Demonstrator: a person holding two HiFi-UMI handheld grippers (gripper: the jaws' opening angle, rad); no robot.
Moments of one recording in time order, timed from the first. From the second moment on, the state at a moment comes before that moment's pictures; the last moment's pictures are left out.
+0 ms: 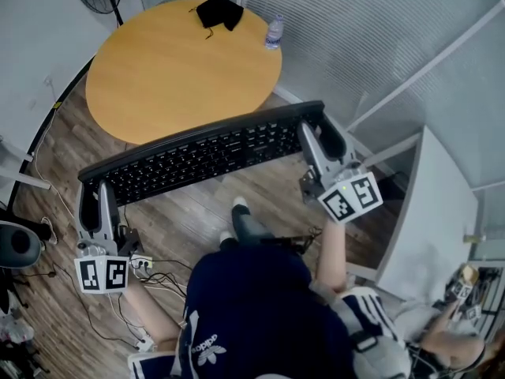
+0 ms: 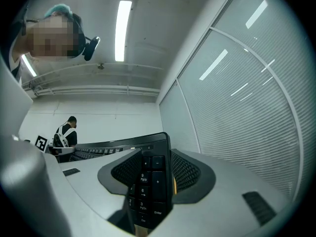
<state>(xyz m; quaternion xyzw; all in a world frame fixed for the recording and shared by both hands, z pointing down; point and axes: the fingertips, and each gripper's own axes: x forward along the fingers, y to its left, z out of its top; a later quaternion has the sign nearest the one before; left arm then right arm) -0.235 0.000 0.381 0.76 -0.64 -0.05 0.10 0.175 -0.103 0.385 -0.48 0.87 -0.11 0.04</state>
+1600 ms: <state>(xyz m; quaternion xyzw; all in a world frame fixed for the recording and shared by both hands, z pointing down) -0.234 -0.003 0.387 0.76 -0.64 -0.05 0.11 0.175 -0.103 0.393 -0.48 0.87 -0.12 0.03</state>
